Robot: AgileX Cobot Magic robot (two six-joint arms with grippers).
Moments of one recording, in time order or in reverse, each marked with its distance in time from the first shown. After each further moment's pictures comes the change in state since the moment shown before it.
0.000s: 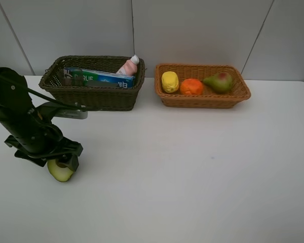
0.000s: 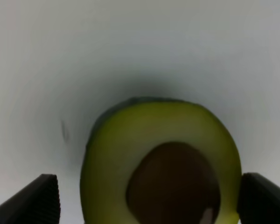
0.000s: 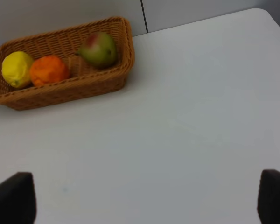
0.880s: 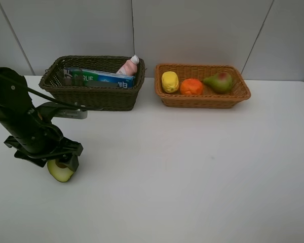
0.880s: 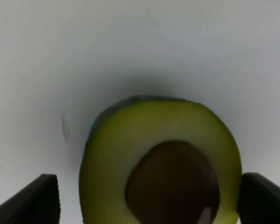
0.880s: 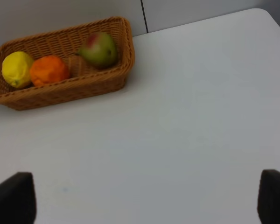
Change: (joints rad) left arm 0.000 0.000 0.000 -0.001 0.008 -0.008; right arm 0.000 0.000 0.000 0.000 0.000 0.000
